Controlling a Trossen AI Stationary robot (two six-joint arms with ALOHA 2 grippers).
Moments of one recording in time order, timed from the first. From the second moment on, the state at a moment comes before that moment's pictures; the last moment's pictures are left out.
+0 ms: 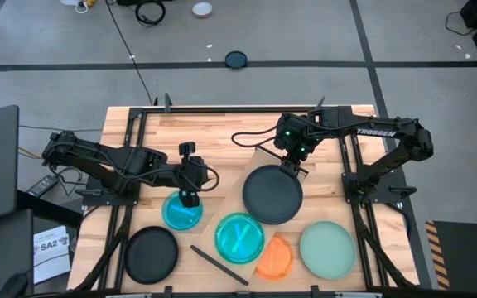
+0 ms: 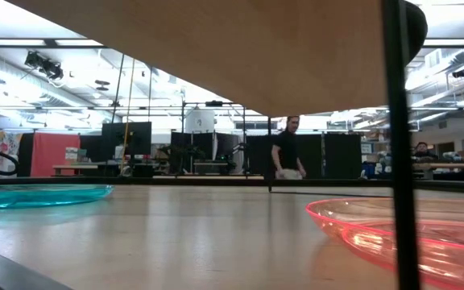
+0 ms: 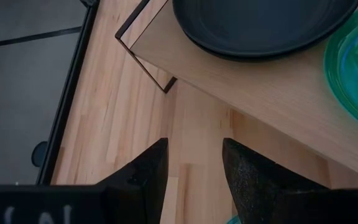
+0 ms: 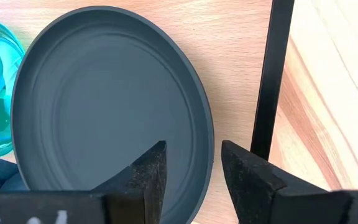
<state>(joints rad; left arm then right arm) -0.27 1.34 1.35 -0.88 -0.48 -0.09 -0.17 1.42 1.39 -1.14 -0.26 0.37</state>
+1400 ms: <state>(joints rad) -0.35 1.34 1.33 -1.22 -0.21 -0.57 -0.08 1.18 1.39 -1.19 -0.06 0.36</state>
